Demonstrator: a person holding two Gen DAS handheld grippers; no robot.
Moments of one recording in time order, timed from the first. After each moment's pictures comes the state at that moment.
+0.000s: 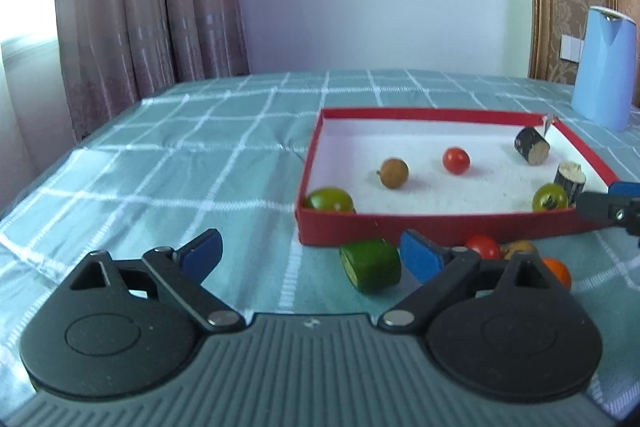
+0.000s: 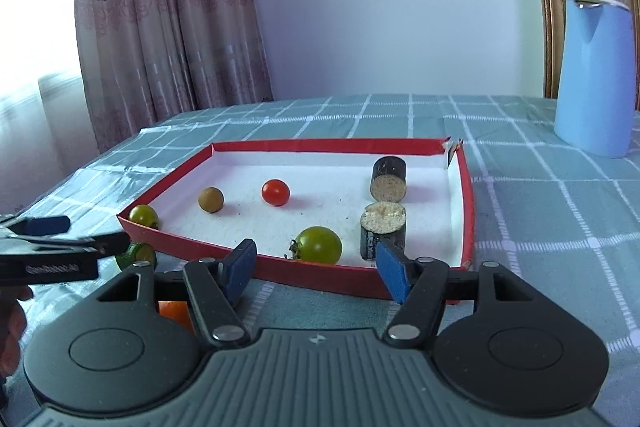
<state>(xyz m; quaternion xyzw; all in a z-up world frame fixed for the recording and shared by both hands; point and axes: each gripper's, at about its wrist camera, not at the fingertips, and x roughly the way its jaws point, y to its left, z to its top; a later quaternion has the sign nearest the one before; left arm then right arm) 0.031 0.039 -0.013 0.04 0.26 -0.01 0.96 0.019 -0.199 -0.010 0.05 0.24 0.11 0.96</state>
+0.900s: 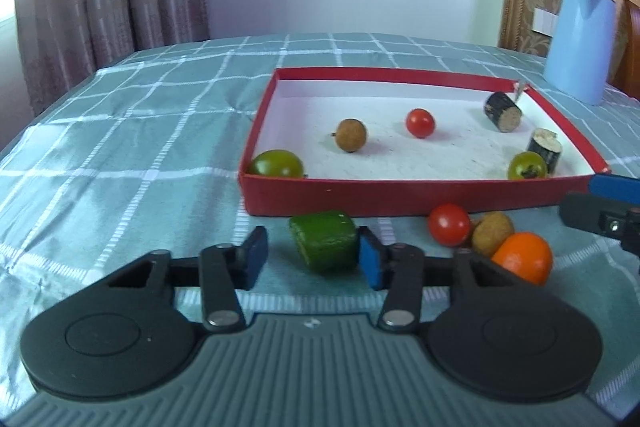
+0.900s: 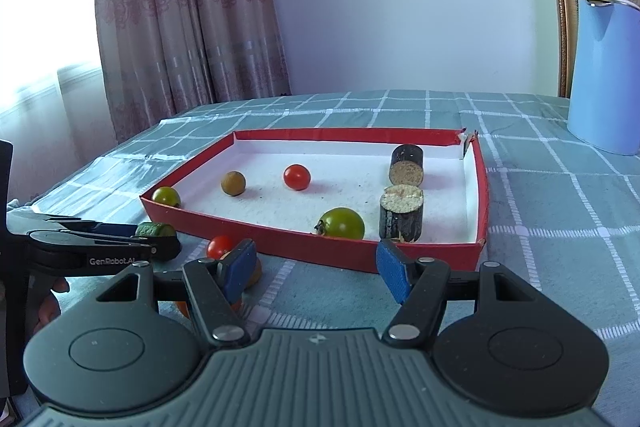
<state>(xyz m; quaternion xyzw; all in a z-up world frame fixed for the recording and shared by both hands) 0.045 0.030 -0.028 0.03 0.31 -0.07 0.95 0.005 -0.193 -0.017 0.03 0.25 0.14 0.96</state>
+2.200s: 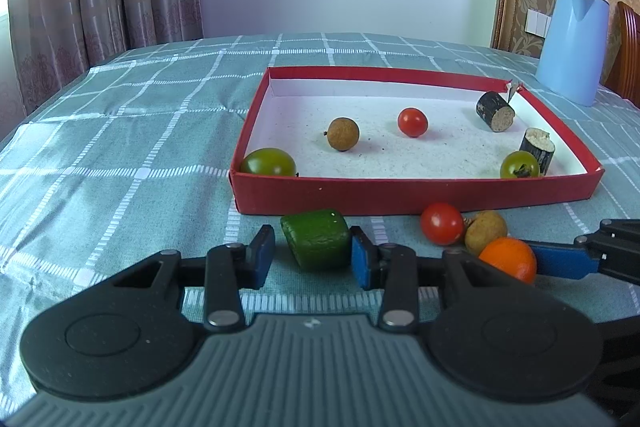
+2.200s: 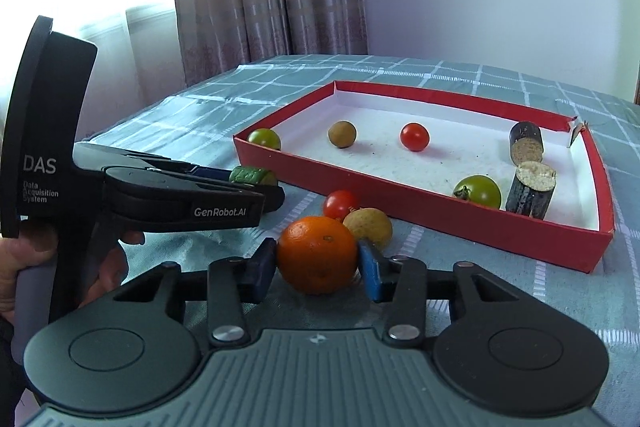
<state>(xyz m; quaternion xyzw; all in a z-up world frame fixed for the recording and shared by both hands) 0.046 0.031 -0.029 0.02 0.31 -0.07 0.95 0.004 -0.131 -0.030 -0.01 0.29 0.23 0.93</state>
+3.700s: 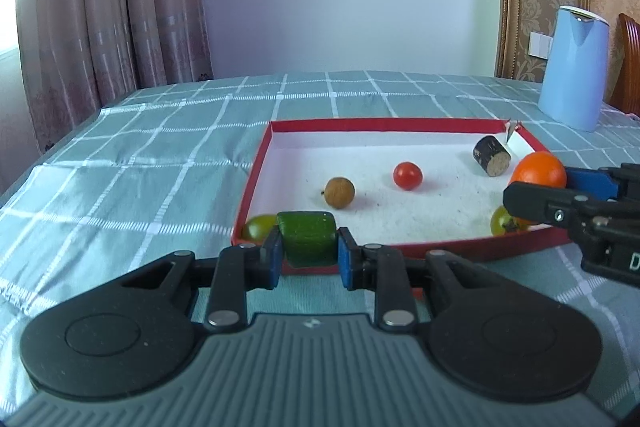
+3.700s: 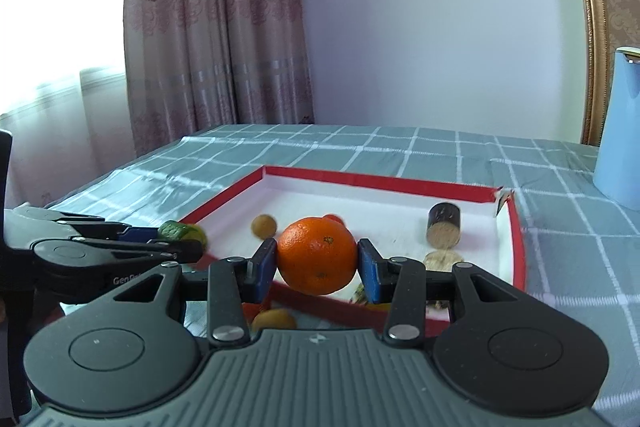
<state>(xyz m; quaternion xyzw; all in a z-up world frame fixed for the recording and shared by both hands) 0.048 0.017 0.002 0.04 0.26 -0.06 0.96 0.027 -0.169 0.007 0.01 0.21 0.15 0.97</state>
